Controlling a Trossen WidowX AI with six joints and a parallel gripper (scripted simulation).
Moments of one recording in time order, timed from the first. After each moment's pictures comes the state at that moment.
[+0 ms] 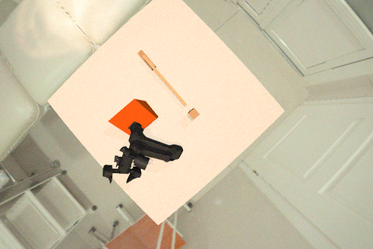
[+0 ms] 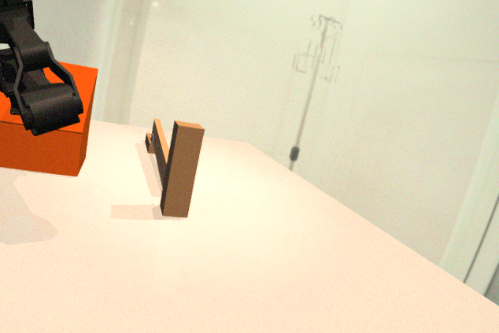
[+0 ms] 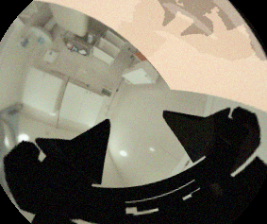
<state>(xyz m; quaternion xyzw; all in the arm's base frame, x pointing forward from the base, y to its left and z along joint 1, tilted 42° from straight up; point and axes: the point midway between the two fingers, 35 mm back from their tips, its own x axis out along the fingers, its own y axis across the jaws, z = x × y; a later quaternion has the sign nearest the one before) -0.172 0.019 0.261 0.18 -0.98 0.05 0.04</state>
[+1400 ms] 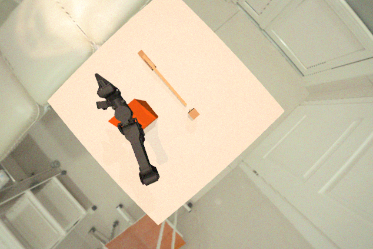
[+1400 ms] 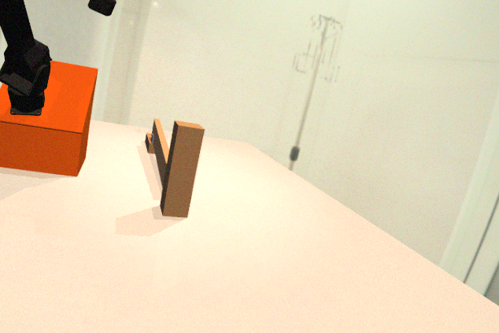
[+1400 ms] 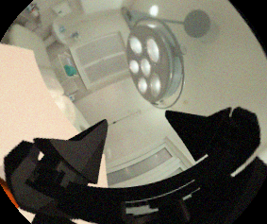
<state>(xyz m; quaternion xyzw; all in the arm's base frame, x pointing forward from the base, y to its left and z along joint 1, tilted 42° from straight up) 0.181 0.339 0.138 -0.63 -0.22 0.58 0.47</state>
